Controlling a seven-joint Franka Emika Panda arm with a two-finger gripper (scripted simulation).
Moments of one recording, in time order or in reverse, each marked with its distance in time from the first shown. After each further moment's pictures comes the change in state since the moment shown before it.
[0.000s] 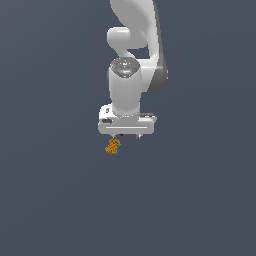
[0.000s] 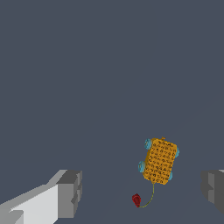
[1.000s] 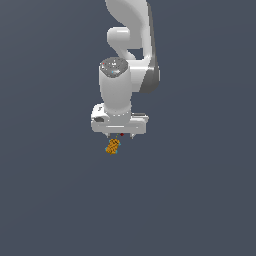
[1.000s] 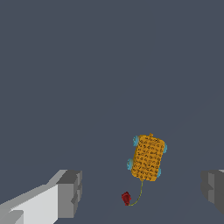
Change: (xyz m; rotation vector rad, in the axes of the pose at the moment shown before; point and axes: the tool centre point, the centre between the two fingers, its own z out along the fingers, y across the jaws) arm -0.007 0.026 0.004 0.001 0.002 0.031
